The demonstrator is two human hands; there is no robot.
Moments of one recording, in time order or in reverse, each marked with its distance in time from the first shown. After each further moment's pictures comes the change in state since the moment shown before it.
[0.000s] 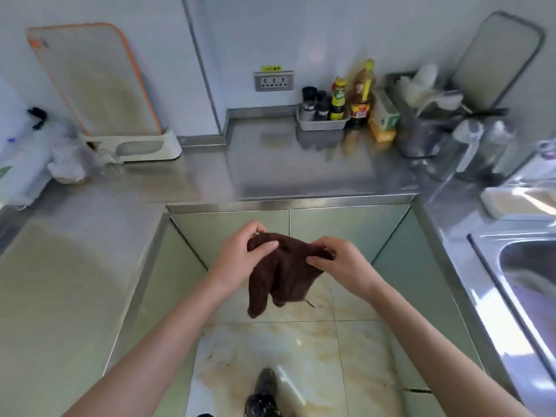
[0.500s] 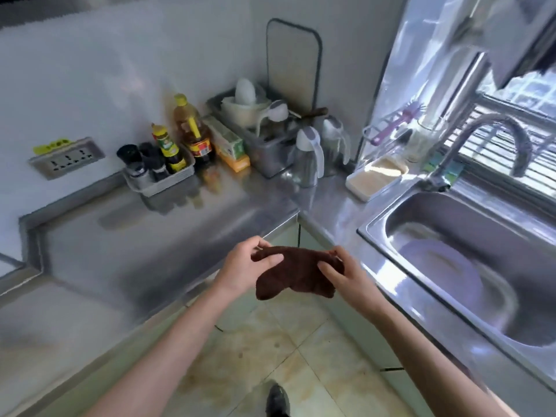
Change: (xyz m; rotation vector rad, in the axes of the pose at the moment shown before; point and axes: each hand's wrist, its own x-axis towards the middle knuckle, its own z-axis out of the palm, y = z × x) left_hand 0.230 0.085 0.181 0.013 -0.609 0.206; right_hand 0.030 0.104 -0.147 0.235 0.686 0.362
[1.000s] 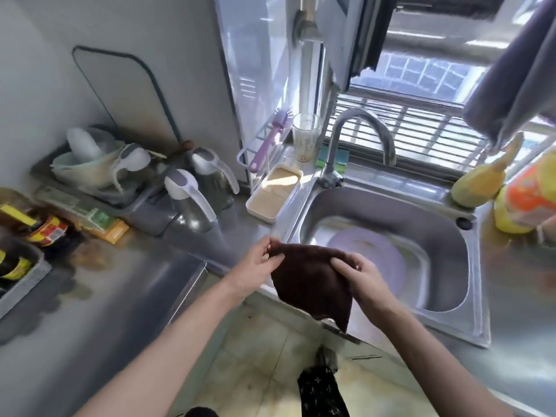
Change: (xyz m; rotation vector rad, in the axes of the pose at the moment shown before) left_hand 0.144 0.099 0.148 -0.168 -0.635 0.069; right_hand 0.032 0.079 -0.139 0.628 0.522 0.331
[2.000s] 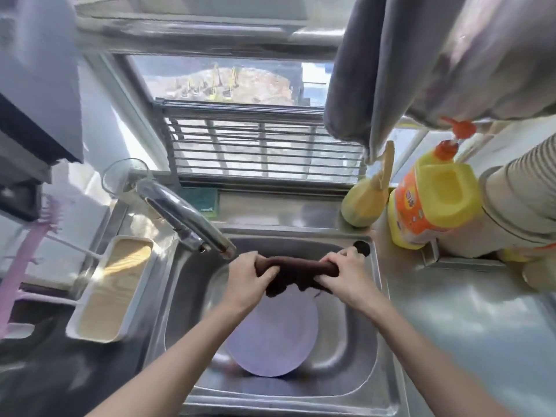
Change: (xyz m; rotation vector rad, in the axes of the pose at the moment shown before) left_hand 0.279 0.042 0.202 0.528 -0.035 0.063; right_hand 0.167 -0.048 -0.240 -0.803 0.251 0.020
